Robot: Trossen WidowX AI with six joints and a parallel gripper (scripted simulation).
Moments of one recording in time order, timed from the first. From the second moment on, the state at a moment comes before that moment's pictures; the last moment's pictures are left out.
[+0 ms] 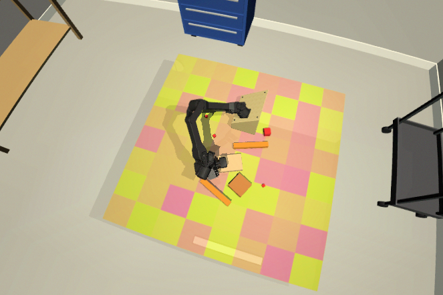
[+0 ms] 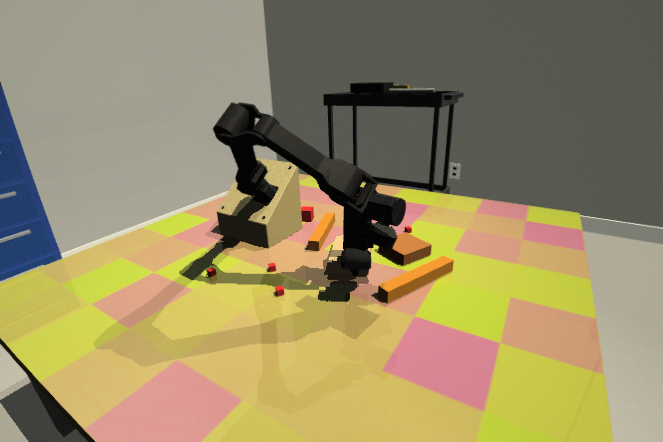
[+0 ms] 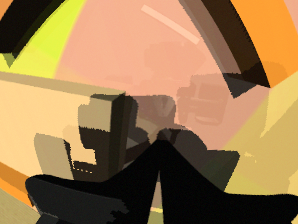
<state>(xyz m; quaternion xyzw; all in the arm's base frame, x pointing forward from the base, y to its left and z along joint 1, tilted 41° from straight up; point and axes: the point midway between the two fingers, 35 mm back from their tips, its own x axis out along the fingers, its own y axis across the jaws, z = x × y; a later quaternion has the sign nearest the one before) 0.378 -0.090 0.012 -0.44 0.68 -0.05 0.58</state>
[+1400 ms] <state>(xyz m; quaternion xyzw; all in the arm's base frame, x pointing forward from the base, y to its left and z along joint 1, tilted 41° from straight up) 0.275 0.071 -0.146 -0.37 0.67 -0.11 0.63</state>
